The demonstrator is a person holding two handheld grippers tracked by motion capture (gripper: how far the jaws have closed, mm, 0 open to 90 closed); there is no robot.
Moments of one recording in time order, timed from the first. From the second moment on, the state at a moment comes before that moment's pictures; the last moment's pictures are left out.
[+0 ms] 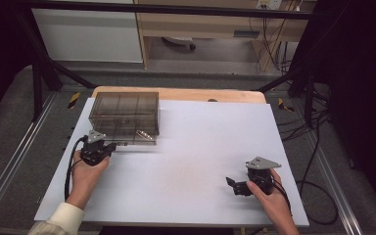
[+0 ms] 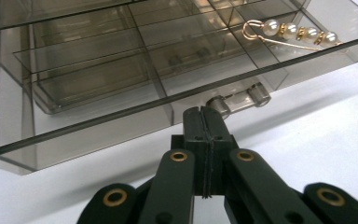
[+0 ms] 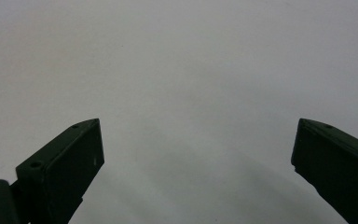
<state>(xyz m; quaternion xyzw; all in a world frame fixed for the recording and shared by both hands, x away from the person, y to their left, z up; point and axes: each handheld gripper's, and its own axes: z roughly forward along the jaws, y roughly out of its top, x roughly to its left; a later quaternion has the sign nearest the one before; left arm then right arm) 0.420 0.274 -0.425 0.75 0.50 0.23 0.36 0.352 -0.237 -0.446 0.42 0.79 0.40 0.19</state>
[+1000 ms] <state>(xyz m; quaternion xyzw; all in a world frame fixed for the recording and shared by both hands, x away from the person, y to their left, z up) 0.440 0.277 -0.423 0.75 0.50 0.23 0.36 0.353 -0.236 -0.447 0.42 0.80 0.40 0.18</state>
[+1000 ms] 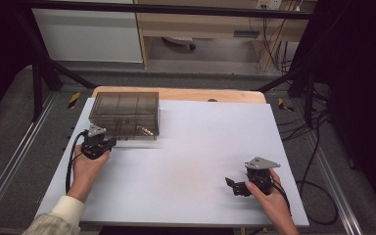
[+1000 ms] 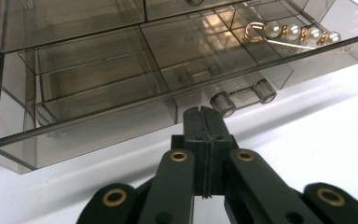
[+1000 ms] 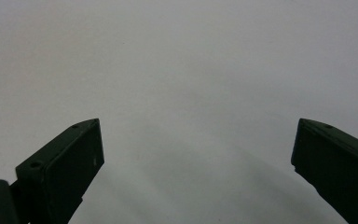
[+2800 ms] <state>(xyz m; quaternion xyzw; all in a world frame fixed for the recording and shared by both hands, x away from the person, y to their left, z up) 0.462 0.283 -0.415 0.75 0.51 0.22 0.37 0.352 -0.237 -0.445 0.42 0.80 0.40 0.19</state>
